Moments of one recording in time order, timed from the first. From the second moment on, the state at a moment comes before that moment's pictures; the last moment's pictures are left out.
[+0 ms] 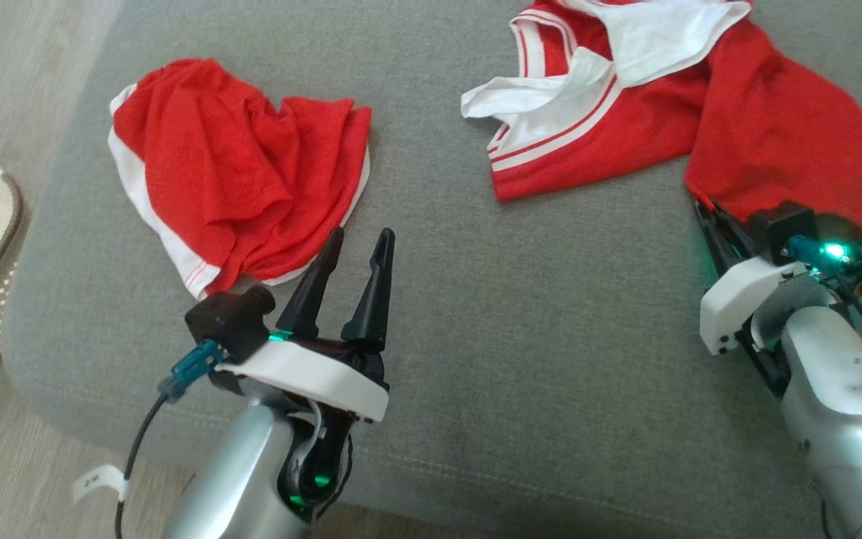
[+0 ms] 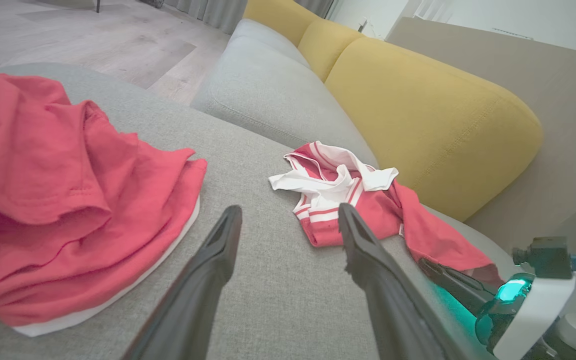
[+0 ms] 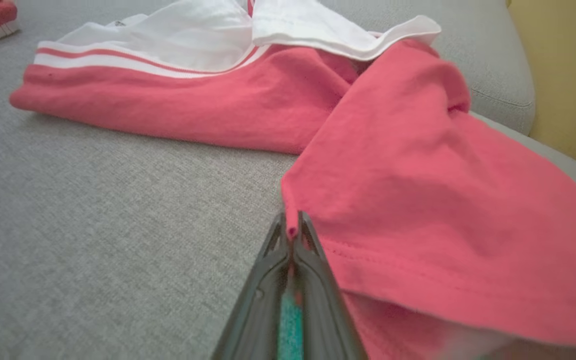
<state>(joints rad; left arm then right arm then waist) -0.26 0.04 -0.47 0.22 -0.58 -0.01 -0.26 -0.59 -0.27 0.30 0.84 0.06 0.13 -0.14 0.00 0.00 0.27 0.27</state>
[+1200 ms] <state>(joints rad) -0.29 0.04 -0.50 0.20 -0.58 -0.01 -0.26 -1.05 -0.70 0.08 0.85 0.07 0.13 0.05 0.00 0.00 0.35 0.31</state>
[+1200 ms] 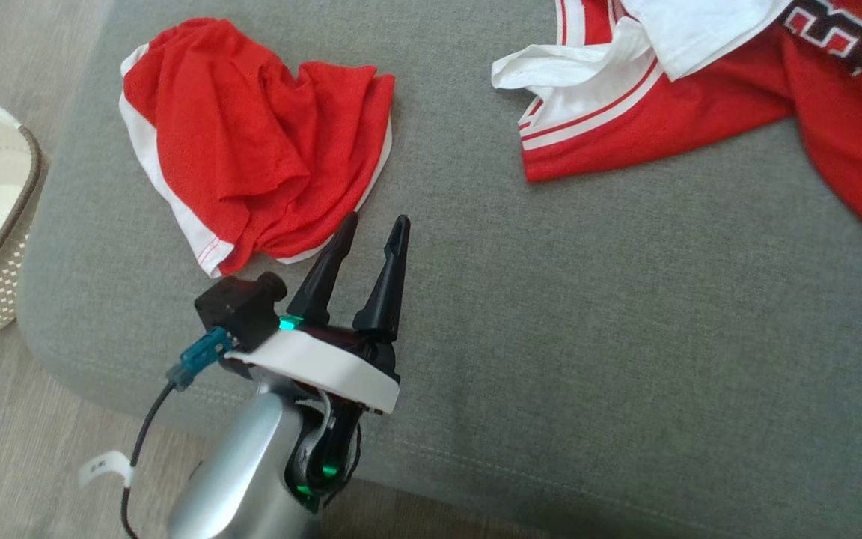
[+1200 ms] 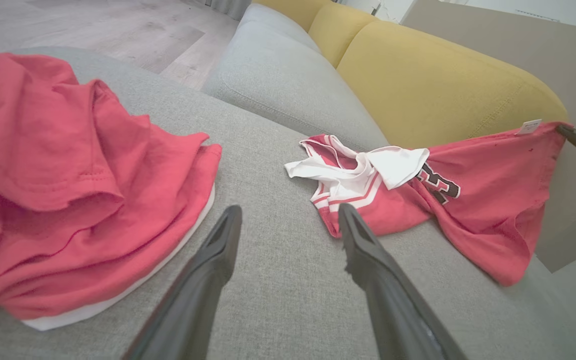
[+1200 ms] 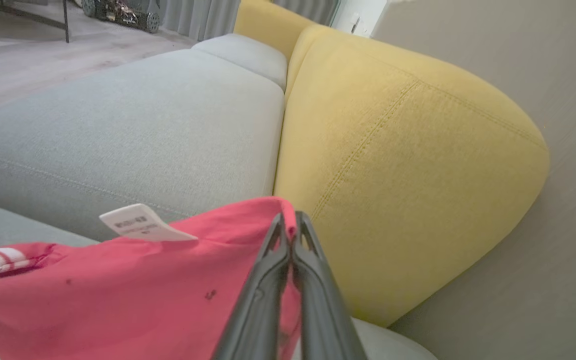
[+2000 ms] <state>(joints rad) -0.27 0.04 -0.46 0.24 -0.55 -0.01 -0.26 -0.92 -0.45 0.13 0.97 0.11 0.13 -0.20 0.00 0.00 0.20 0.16</state>
